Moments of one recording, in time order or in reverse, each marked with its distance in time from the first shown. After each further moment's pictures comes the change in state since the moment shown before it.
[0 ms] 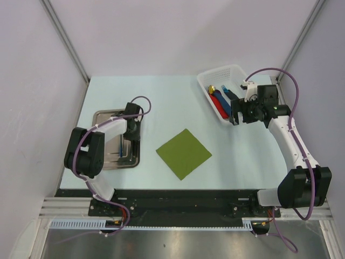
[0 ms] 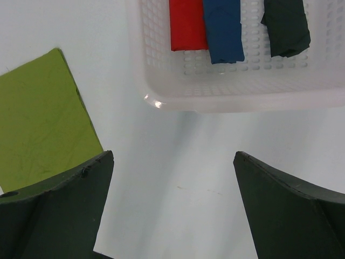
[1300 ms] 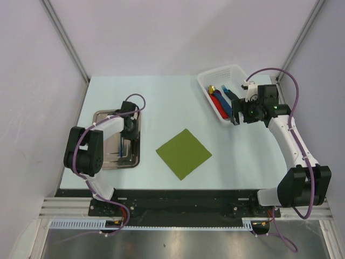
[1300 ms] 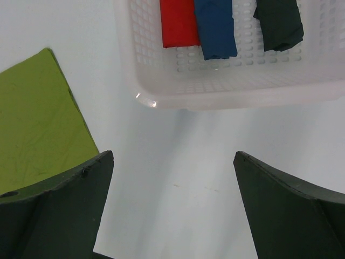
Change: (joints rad) left arm 0.053 0.021 0.020 -0.008 0.064 -0.085; right arm -0.008 0.010 0.004 -0.011 0.023 0.006
